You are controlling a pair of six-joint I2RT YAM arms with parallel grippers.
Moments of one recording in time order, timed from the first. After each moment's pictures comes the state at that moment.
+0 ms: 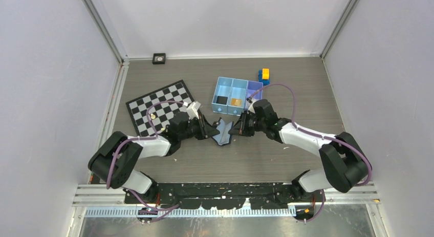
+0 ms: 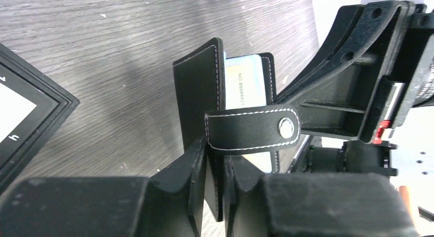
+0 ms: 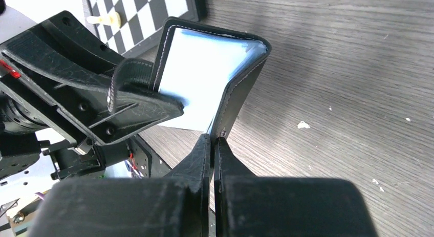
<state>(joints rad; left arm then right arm) -0.59 1.48 0.46 0.62 0.40 -0.81 0.57 1.42 0.68 0.03 -0.41 0.80</state>
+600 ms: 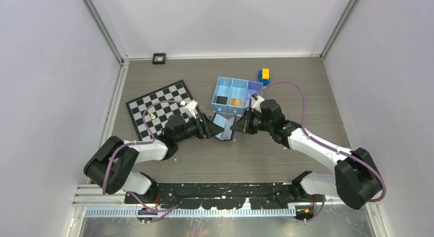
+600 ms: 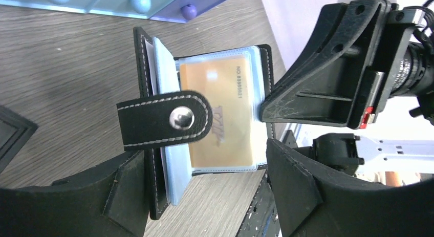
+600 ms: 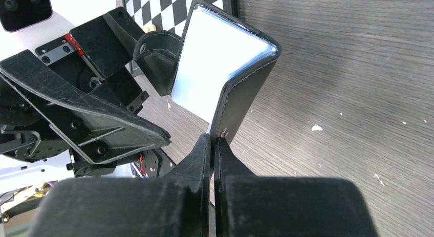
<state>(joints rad) -0.59 1.39 0.39 0.76 0.42 -0.83 0.57 1.24 0.66 0.03 -0.38 0.77</state>
